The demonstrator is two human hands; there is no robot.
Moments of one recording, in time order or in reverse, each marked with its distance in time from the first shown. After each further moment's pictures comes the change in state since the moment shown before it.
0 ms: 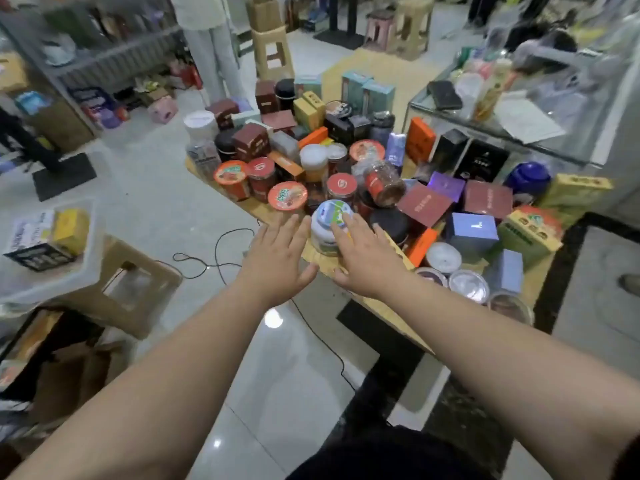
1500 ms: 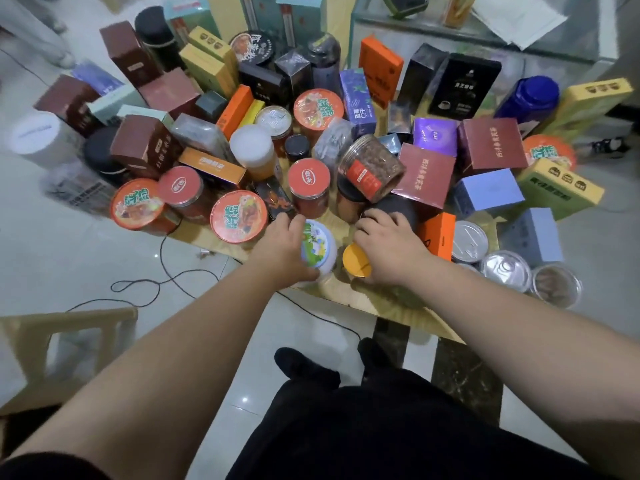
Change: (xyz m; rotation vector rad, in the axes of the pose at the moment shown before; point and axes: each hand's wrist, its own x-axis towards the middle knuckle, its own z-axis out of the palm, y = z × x) left_hand 0.228 -0.056 0.087 -0.322 -0.326 0.201; right_hand 0.120 0.088 0.068 -0.054 -0.289 0.268
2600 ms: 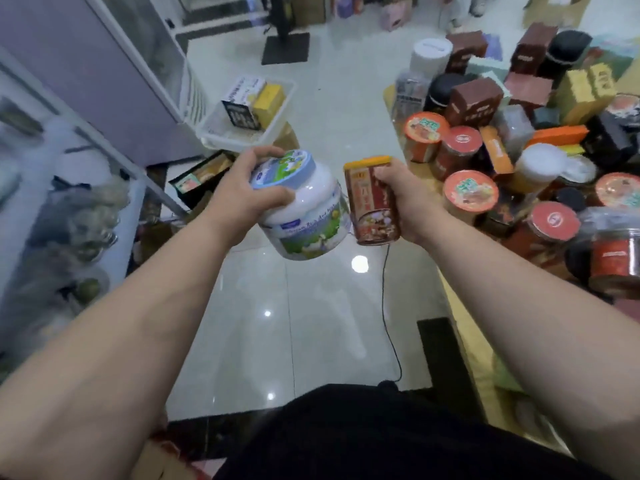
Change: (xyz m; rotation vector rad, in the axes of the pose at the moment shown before) left_hand -0.387 0.013 -0.025 -1.004 1.097 -0.729; right_hand -0.036 -0.231 -0.102 1.552 -0.555 -0.568
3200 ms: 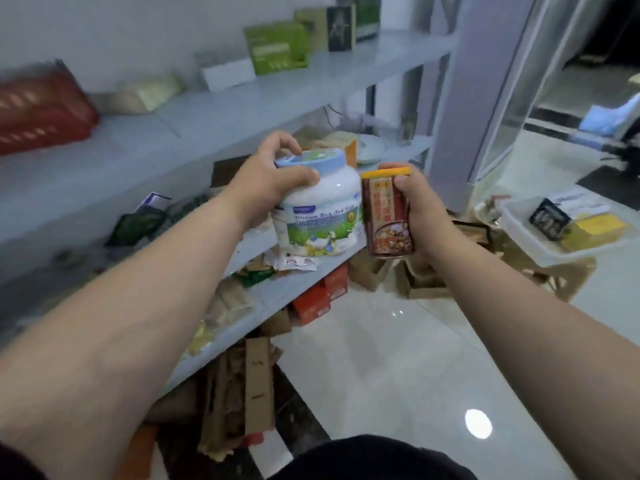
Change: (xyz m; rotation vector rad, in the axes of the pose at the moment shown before) left_hand -0.330 -0.034 -0.371 -0.061 0.899 -0.108; right_hand -0.071 0.047 0.515 -0.093 -0.882 -0.013
